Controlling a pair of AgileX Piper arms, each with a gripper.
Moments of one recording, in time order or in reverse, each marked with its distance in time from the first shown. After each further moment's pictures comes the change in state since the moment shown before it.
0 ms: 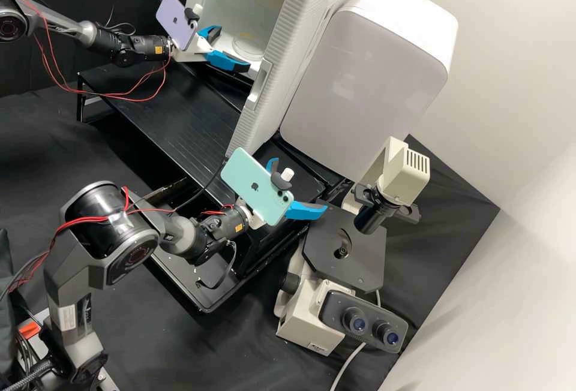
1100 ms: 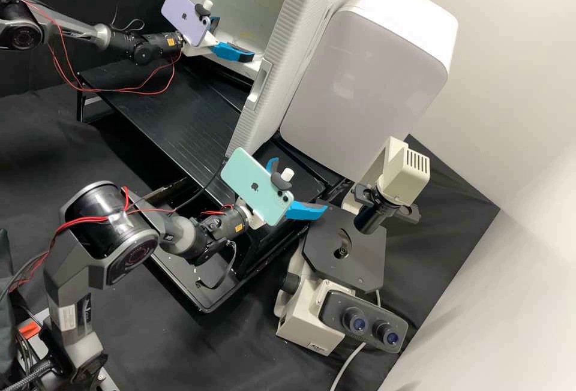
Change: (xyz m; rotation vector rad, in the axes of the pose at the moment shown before) left arm 0.031 0.002 -0.011 0.055 0.160 0.033; right arm 0.000 0.000 0.000 0.000 0.000 0.000
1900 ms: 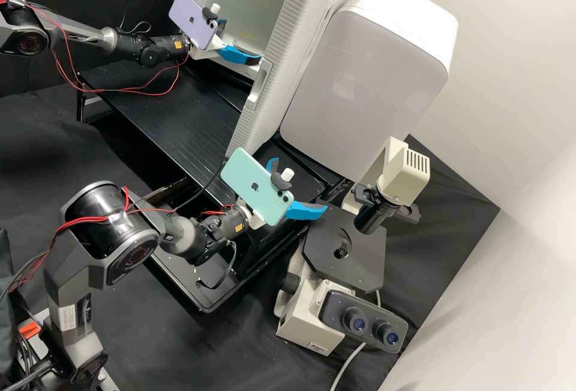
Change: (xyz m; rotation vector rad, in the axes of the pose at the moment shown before) left arm 0.013 -0.002 0.012 -0.014 -0.024 -0.007; right arm 0.000 0.000 0.000 0.000 0.000 0.000
